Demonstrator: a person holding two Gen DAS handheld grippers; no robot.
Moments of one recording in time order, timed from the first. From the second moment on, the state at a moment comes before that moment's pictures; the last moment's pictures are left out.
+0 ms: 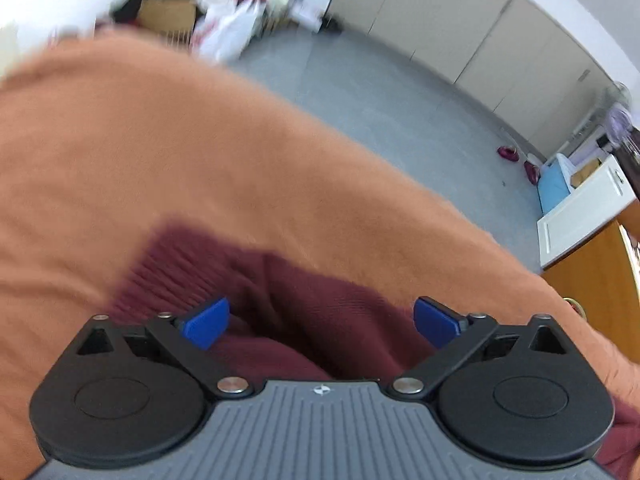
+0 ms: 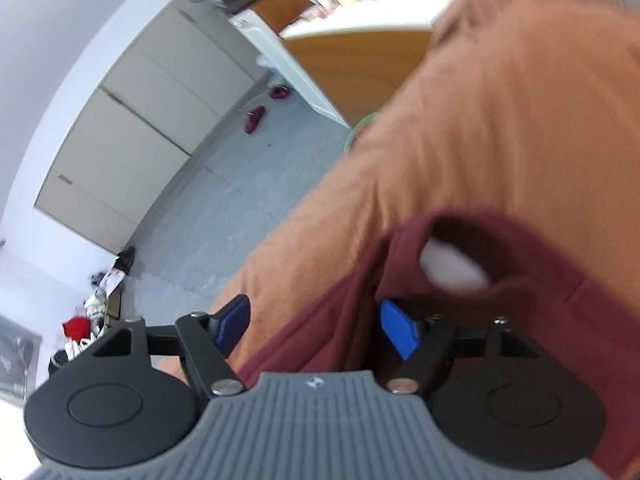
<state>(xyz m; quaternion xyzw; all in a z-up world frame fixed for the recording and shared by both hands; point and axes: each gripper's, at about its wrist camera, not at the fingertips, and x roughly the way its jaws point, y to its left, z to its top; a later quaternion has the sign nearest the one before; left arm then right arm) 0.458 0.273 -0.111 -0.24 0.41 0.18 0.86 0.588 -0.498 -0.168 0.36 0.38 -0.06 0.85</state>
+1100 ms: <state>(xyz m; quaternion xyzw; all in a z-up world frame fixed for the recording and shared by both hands) 0.438 0.046 -0.171 -0.03 0.48 -0.16 0.86 0.519 -0.167 -0.231 -0.28 0.40 0.26 0.83</state>
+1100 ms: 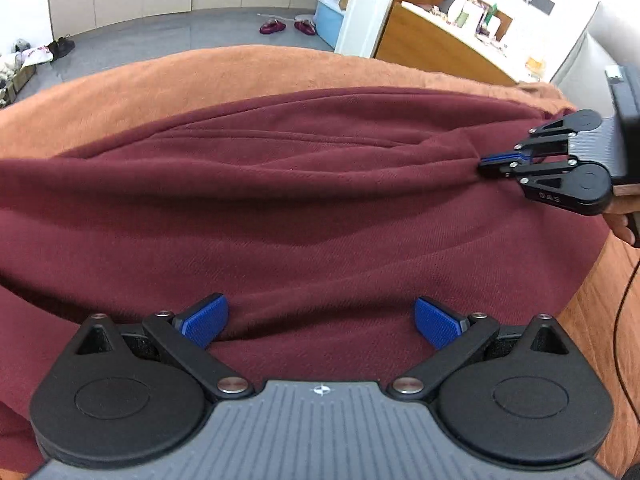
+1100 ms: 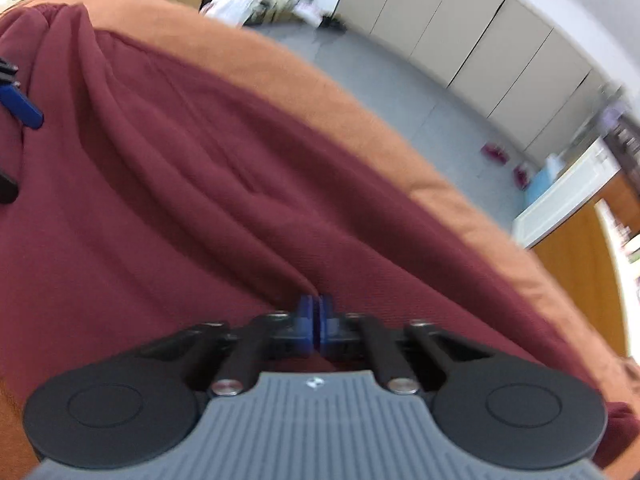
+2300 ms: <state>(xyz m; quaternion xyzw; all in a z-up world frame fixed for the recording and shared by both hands) 0.355 0.210 -0.080 -0.29 0.32 -0.05 0.90 0.481 -0.299 -0.126 -0.03 0.32 0.10 0.94</state>
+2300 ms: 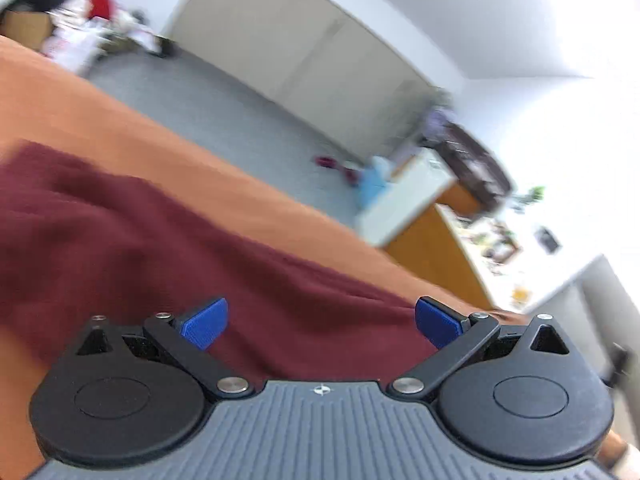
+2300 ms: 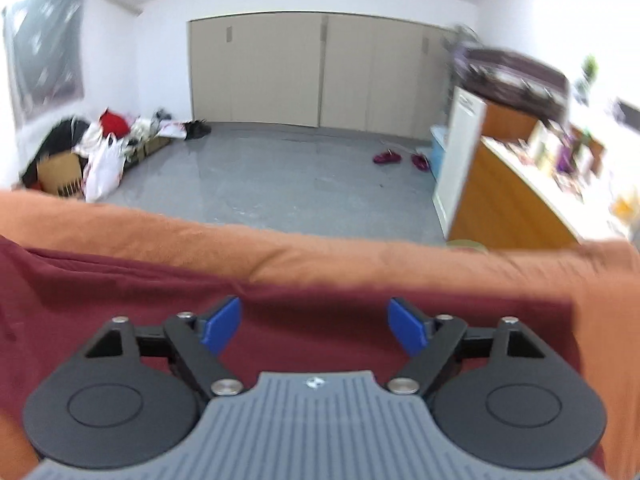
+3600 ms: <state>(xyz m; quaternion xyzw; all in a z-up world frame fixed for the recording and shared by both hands) 0.372 0.242 -0.186 -0.43 0.27 0.20 0.84 0.447 -0.515 -0.295 0.57 0.28 -0.10 0.77</state>
